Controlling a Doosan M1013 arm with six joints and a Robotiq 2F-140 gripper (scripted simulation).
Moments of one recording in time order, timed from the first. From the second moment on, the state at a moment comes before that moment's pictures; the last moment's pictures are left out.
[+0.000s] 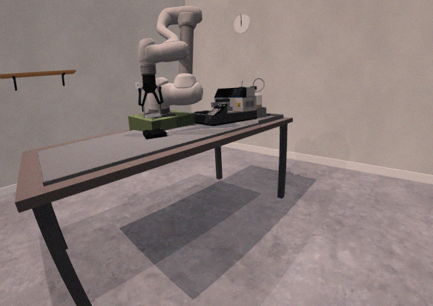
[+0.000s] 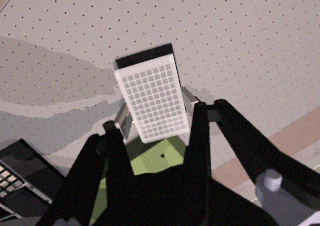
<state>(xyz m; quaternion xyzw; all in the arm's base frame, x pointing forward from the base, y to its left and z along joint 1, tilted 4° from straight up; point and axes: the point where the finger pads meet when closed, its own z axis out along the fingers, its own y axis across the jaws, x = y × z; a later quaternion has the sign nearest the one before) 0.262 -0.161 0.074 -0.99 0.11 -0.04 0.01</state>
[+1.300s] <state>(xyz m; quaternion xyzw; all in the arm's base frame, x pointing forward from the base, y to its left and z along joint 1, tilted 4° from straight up) 0.265 -0.160 0.037 -0.99 0.11 -0.04 0.01</state>
